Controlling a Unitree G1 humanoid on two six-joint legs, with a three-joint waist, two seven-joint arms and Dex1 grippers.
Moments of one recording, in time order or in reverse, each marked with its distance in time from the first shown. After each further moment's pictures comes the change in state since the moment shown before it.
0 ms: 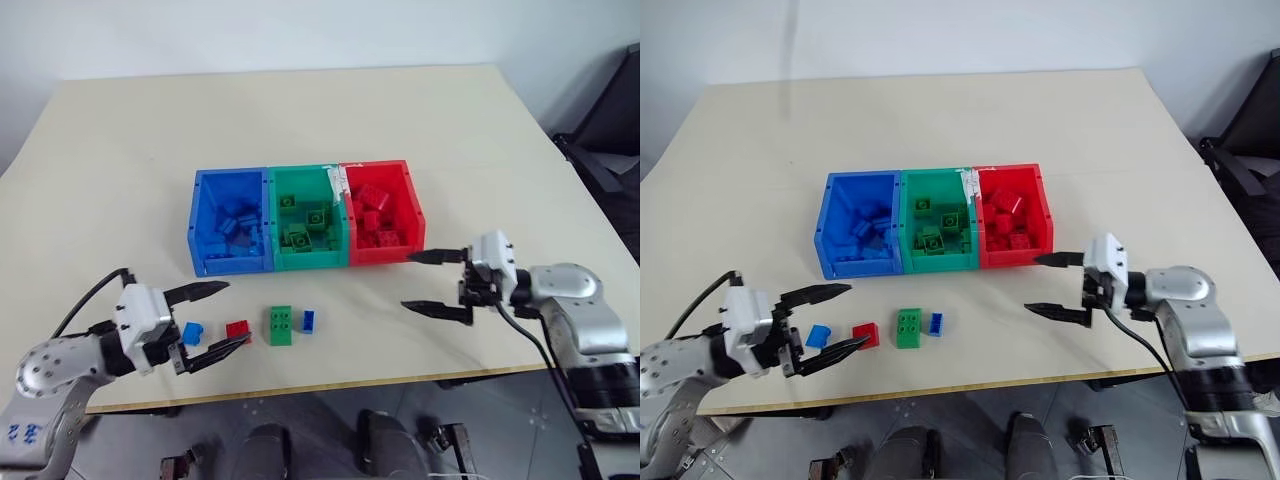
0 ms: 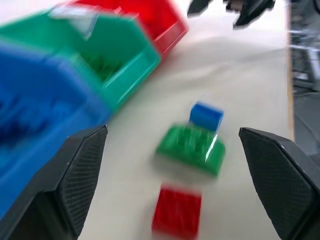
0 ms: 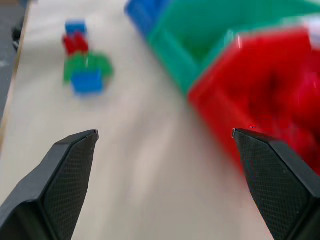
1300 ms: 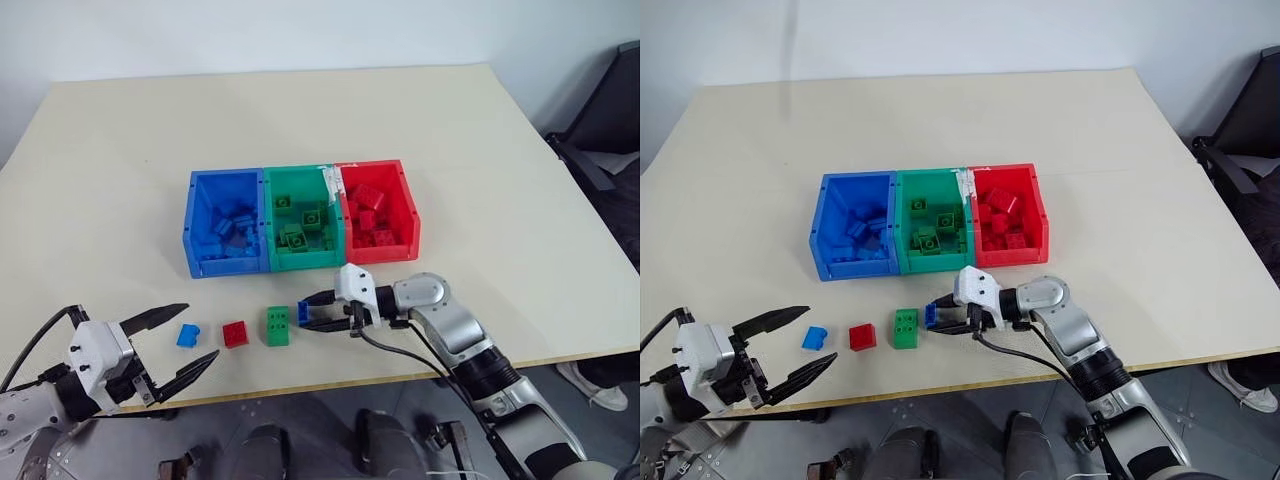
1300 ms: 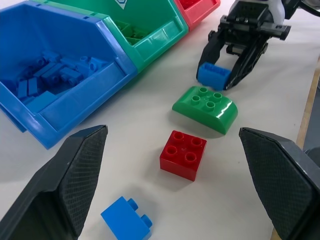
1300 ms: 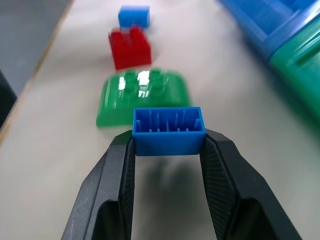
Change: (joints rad) left arm 0.328 -0.078 0.216 -0.098 -0.002 -0.061 0.083; right arm -0.195 0.383 0.398 0.056 -0.211 0.045 -0.181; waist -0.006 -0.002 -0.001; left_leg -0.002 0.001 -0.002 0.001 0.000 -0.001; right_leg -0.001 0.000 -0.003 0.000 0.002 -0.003
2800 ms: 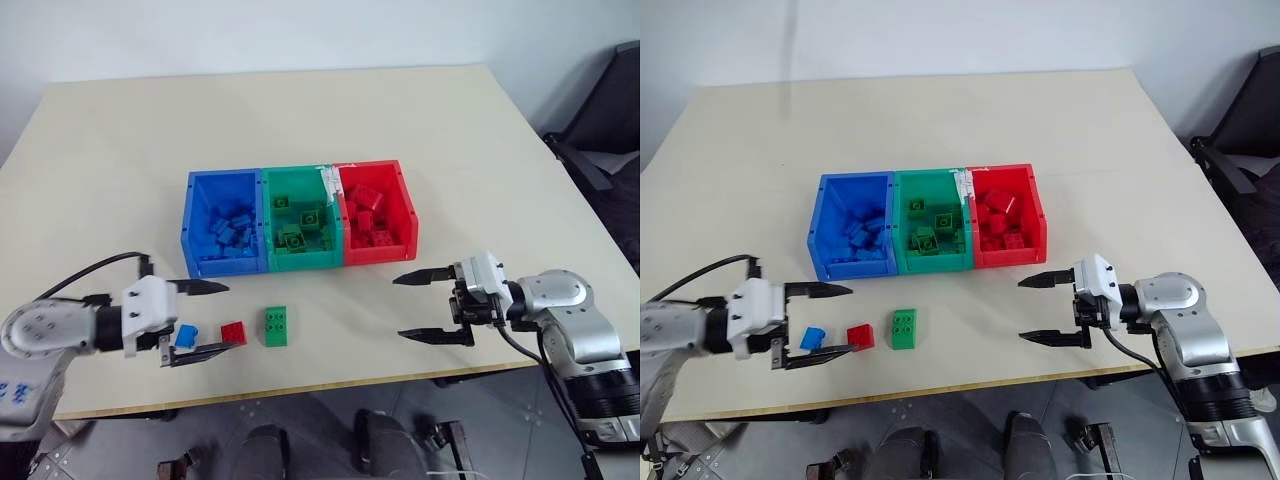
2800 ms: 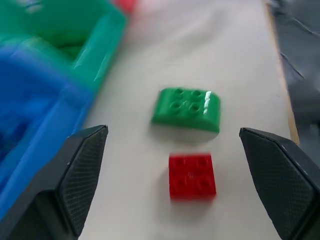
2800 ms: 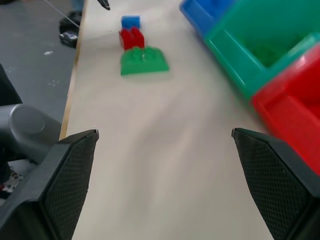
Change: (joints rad) left arm -0.569 0.287 -0.375 0.273 0.153 -0.043 -0.298; right arm 0.245 -0.413 -0.341 -0.140 0.246 -0.044 0.275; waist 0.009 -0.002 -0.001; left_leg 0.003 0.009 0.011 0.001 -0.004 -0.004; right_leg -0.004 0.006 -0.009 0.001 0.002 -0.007
